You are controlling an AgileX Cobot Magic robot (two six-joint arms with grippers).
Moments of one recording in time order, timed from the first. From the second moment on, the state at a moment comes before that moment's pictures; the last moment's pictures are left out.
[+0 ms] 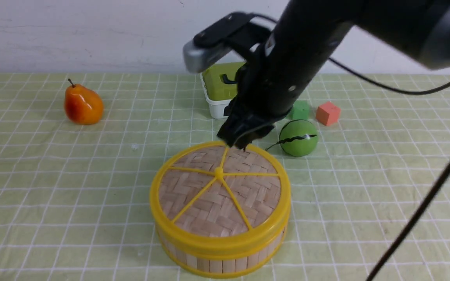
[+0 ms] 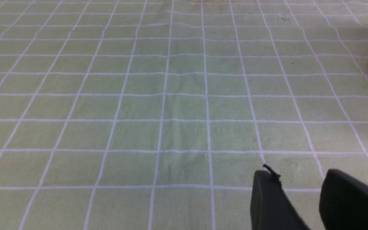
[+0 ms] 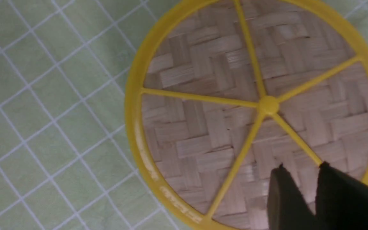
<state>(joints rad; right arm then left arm) 0.67 1.92 -1.95 0.16 1.25 -0.27 -0.01 -0.01 0.03 0.12 0.38 -0.16</state>
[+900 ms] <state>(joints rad) 0.69 2.12 -1.96 0.10 1.09 -0.22 -0.01 -0.01 0.03 0.12 0.38 -0.16</state>
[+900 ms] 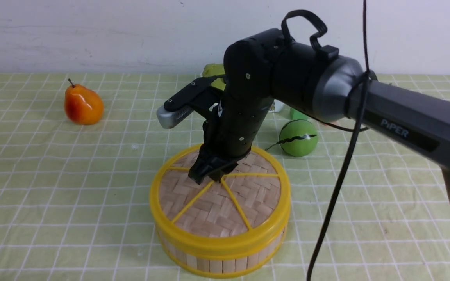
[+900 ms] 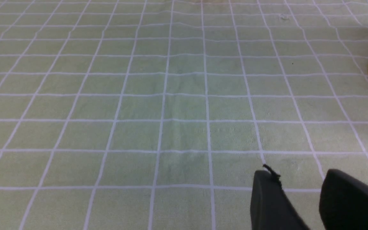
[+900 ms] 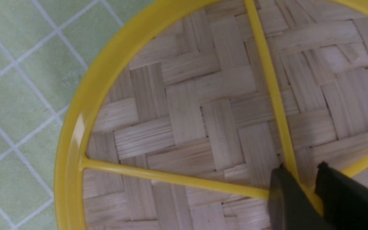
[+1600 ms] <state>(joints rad) 0.21 1.48 -1.65 0.06 1.21 -0.22 -0.01 -0.01 0.03 0.12 0.38 -0.16</state>
